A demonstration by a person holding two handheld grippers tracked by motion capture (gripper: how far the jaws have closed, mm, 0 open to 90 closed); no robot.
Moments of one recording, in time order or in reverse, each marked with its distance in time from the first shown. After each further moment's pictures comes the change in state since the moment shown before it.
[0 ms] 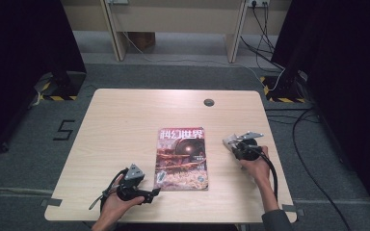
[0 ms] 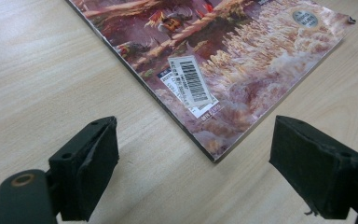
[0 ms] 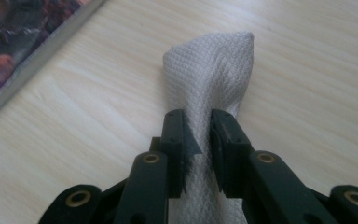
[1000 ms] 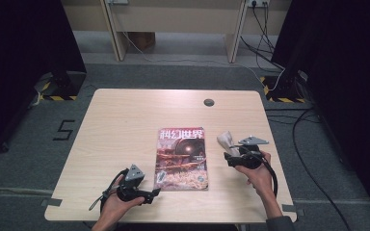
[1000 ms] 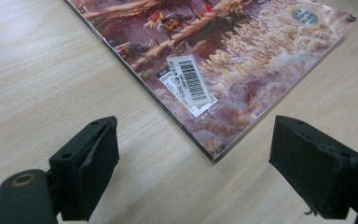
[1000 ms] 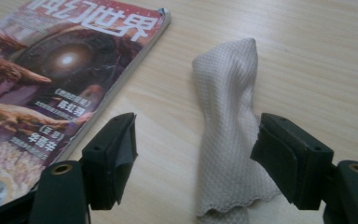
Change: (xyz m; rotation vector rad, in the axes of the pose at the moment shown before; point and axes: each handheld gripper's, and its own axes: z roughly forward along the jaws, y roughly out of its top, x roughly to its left) left arm -0.002 0.000 0.000 0.000 0.010 0.010; right arm 0.024 -0.010 -0.040 -0.119 0.058 0.085
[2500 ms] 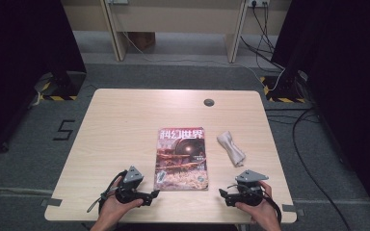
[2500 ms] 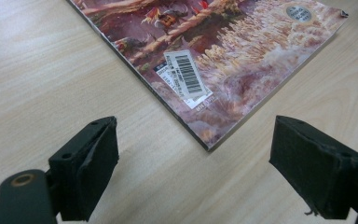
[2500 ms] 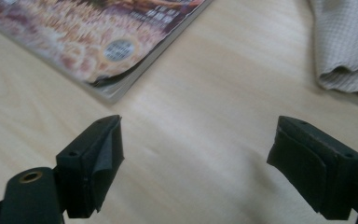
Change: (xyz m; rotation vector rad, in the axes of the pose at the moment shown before) left arm -0.002 -0.005 -0.007 0.000 -0.005 0.000; right arm 0.050 -0.079 -0.040 0.064 0.142 -0.110
